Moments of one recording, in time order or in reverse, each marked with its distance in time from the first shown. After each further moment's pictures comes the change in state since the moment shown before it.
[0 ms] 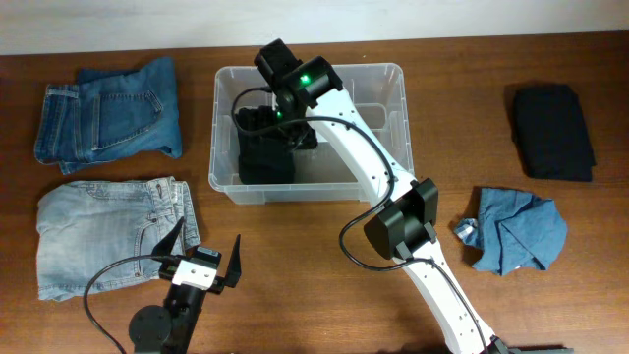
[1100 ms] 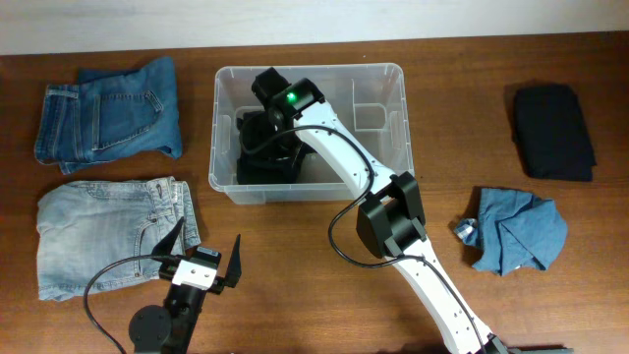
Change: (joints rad) left arm 0.000 0.000 0.000 0.000 0.000 0.000; right arm 0.012 0.098 -0.129 0.115 0.179 -0.138
